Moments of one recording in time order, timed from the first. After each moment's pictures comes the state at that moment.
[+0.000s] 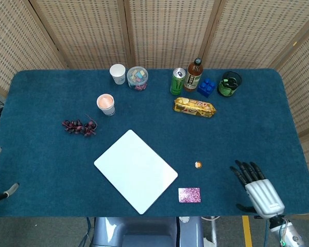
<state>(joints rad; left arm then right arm) 0.00 -1.16 -0.03 -1.50 1.61 1.67 -0.12 0.19 -1.05 -0.07 -1.83 -1.69 1.26 -0.22</state>
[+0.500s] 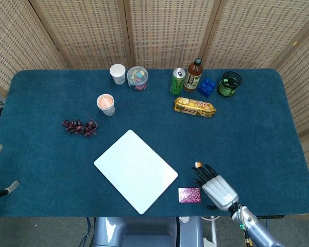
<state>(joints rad) -0.01 -1.16 -0.04 -1.50 1.57 1.62 -0.11 0.37 -1.25 -0.01 -1.83 -1.54 0.95 -0.47</state>
